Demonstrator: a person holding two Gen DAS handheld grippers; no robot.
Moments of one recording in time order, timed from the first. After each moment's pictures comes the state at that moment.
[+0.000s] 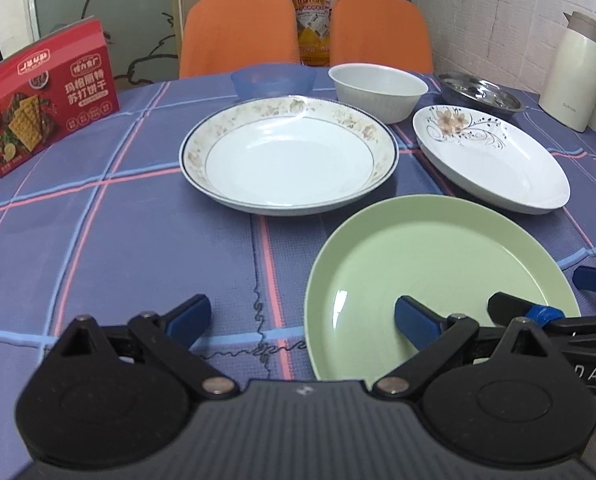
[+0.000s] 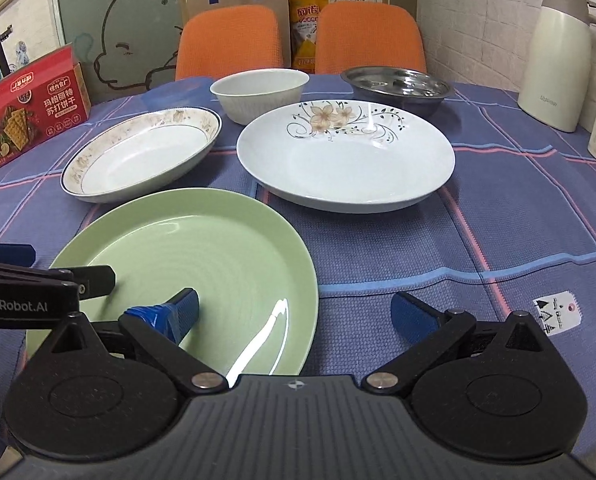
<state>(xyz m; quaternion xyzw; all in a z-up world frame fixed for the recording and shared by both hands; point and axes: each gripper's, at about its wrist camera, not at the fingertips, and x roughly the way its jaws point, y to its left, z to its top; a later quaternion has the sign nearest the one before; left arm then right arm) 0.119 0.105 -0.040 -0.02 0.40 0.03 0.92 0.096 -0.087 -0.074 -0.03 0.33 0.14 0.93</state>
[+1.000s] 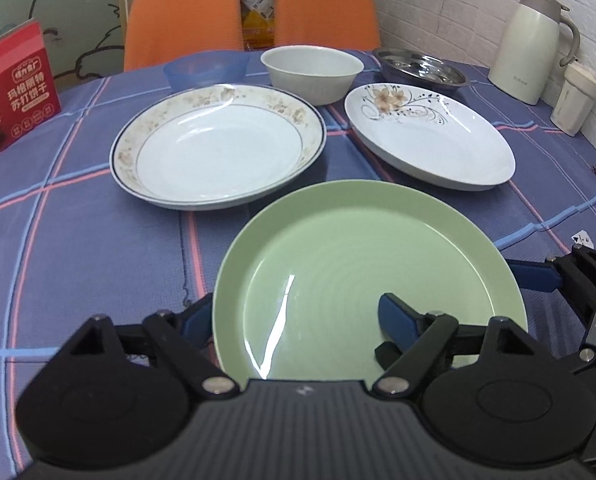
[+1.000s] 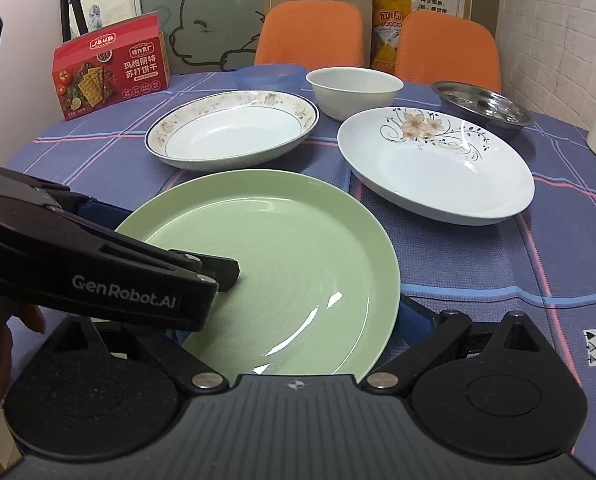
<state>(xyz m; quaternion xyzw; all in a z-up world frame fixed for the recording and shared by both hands) 0.122 0.083 -0.031 -0.02 0.42 -0.04 0.91 0.081 -0.058 -0.073 -0.09 0.33 0.23 0.91</state>
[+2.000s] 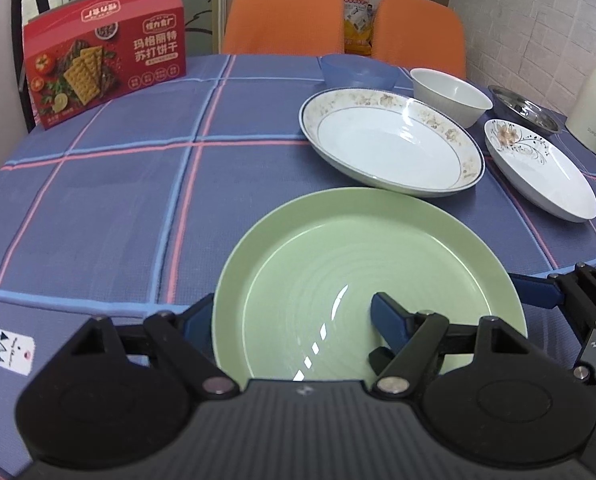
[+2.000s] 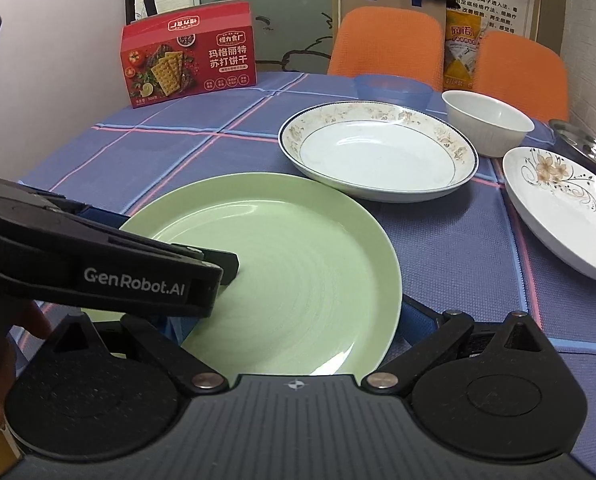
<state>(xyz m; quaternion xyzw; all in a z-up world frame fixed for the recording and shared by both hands) 0.083 0.191 -0.032 -0.07 0.41 0.05 0.91 0.069 0.046 -0.079 -0.11 0.32 0.30 0.89</state>
